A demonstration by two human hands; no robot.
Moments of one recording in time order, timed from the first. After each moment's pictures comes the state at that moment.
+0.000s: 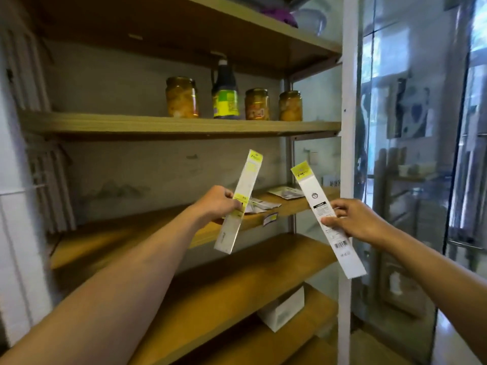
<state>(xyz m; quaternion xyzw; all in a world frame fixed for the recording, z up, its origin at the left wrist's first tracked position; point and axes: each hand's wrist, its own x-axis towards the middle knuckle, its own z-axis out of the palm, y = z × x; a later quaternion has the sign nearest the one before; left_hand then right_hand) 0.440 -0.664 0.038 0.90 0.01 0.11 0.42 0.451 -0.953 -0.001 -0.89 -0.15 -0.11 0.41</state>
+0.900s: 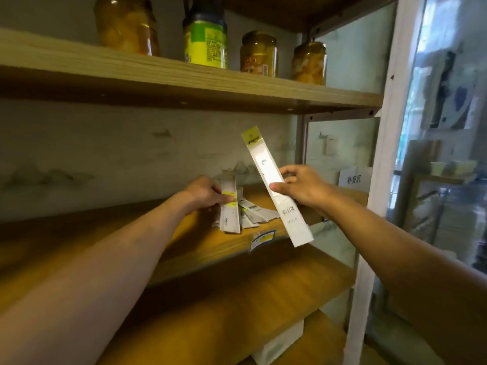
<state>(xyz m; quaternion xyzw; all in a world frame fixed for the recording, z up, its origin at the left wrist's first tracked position) 0.674 -0.629 0.008 0.93 0.06 0.09 0.35 0.689 -0.865 0.025 -0.85 -0.23 -0.06 0.47</state>
